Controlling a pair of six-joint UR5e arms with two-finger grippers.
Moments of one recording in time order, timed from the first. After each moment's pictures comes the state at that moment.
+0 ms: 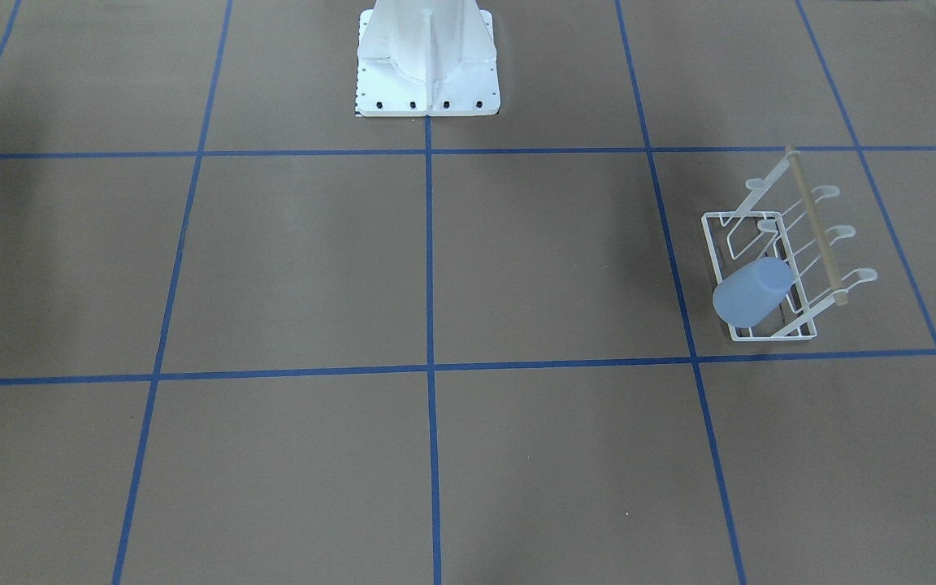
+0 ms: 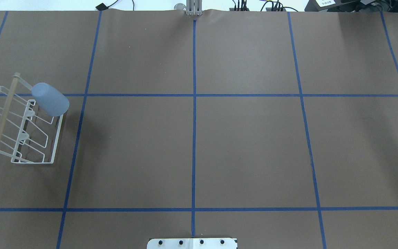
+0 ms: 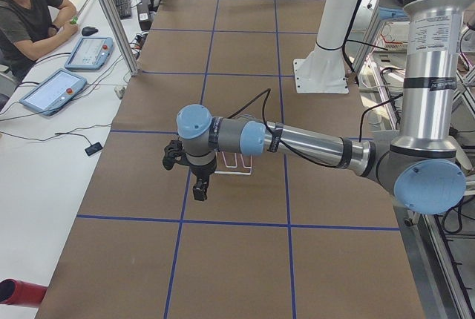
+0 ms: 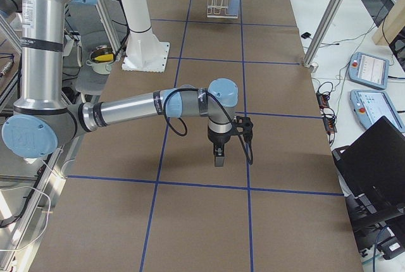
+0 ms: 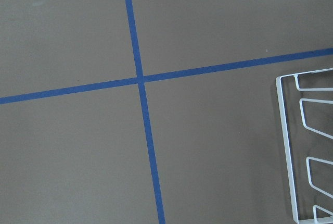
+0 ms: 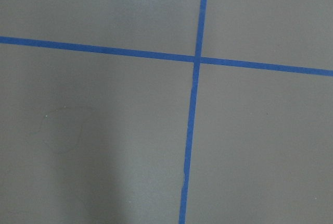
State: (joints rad) left arm -1.49 -1.56 -1.78 -1.47 -2.34 0.03; right arm 1.52 -1.68 1.89 -1.74 2.24 0.04
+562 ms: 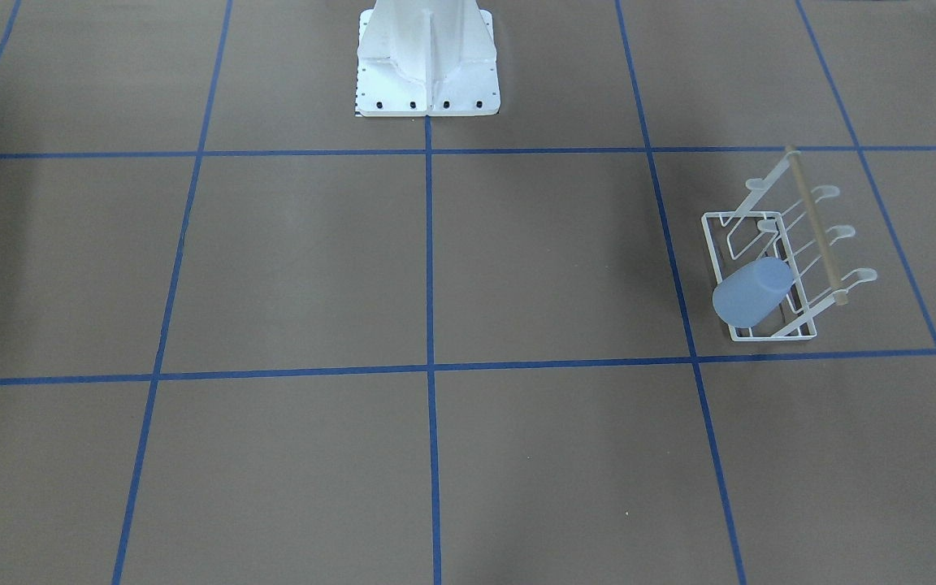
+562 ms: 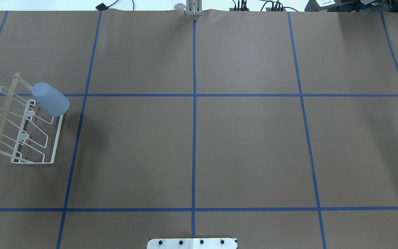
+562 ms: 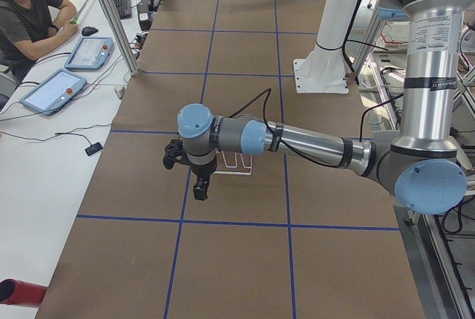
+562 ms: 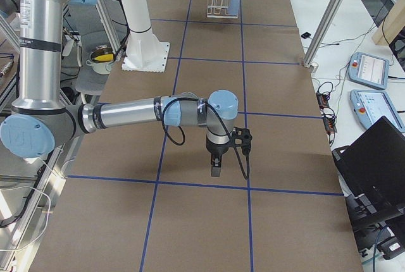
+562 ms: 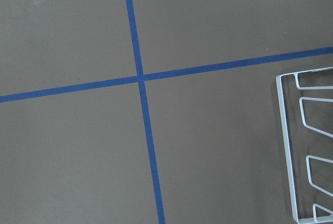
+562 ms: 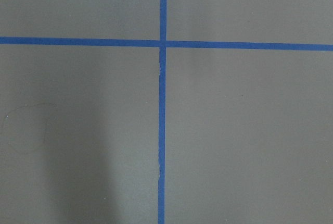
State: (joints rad) left arm -1.50 -1.56 -1.78 -1.47 -2.35 0.03; right arm 1.54 -1.67 1.85 -1.74 2.24 0.02
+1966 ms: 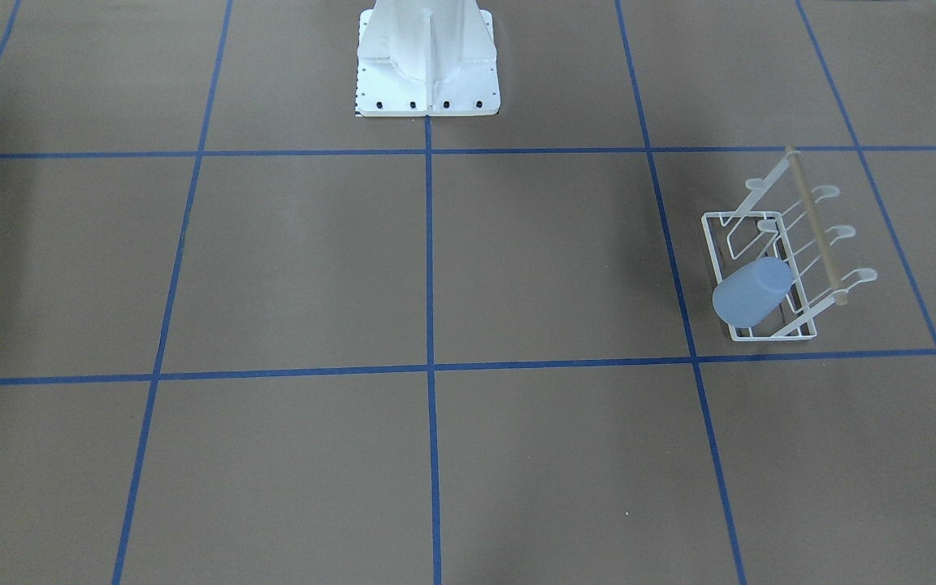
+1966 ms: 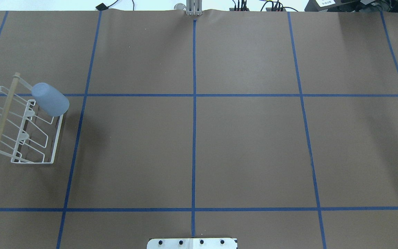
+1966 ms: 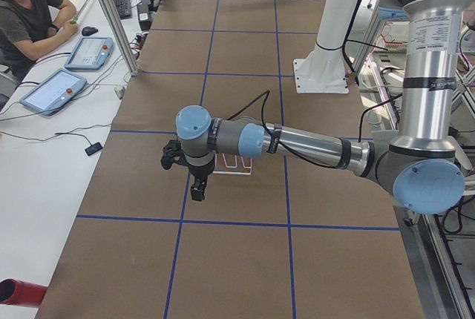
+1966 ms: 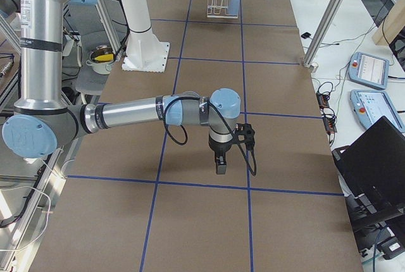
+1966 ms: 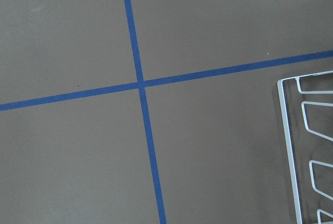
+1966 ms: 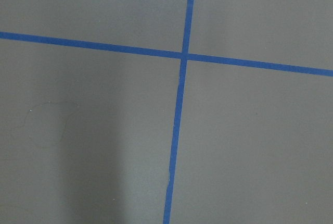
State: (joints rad) left arm -1.49 -1.57 -1.76 -1.50 -2.35 0.03; right arm 1.54 -1.66 1.85 -1.74 2.27 -0.08
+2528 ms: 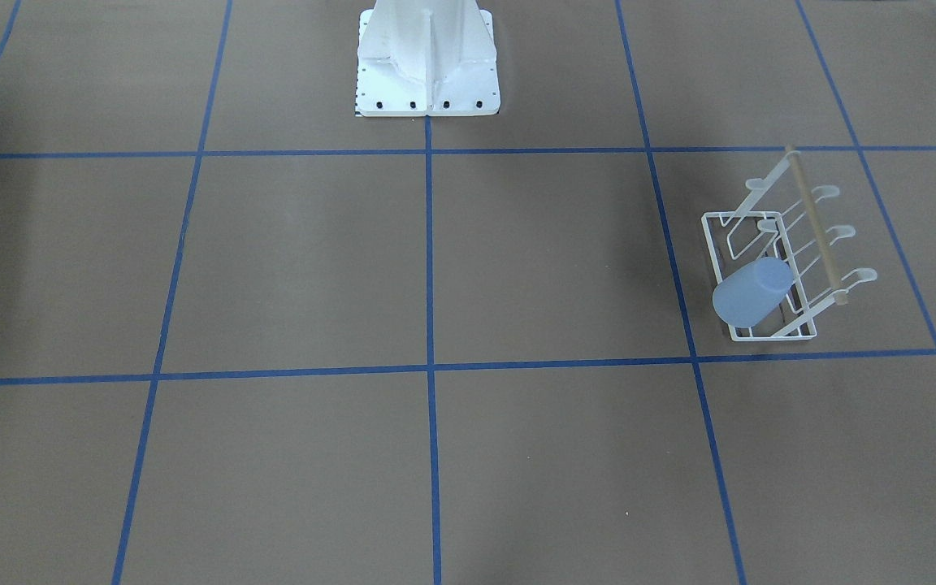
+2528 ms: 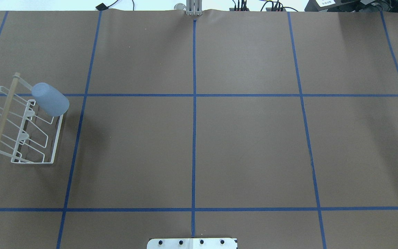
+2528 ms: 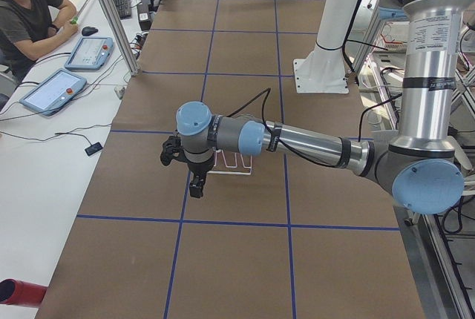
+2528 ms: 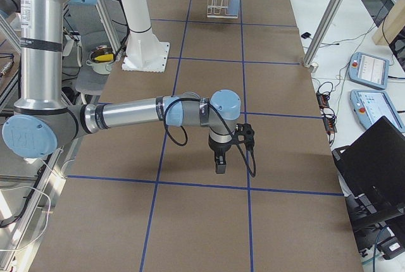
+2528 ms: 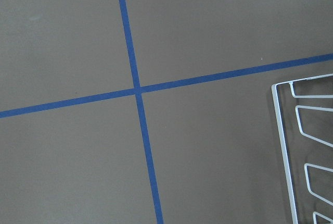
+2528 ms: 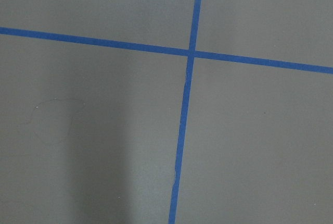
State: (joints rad) left arm -1.49 -1.57 -1.78 -1.51 -2.34 0.03; right arm 1.54 -1.66 1.84 -1.74 2.30 -0.08
